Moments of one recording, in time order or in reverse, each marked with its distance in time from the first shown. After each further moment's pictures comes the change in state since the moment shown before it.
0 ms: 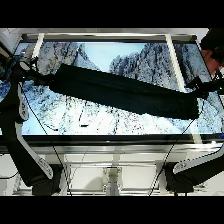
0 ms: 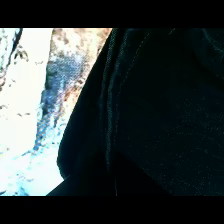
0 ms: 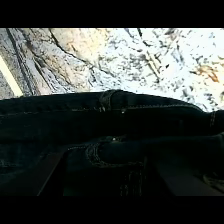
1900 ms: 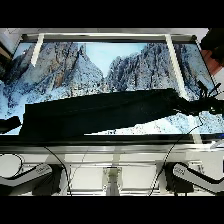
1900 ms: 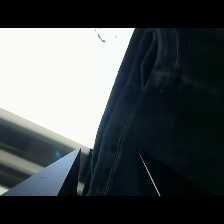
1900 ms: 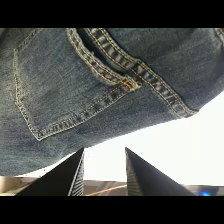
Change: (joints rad) left arm 0.550 0.903 -1.160 0.132 0.243 0.287; right arm 0.122 0.541 -0.617 -0.037 0.028 -0.186
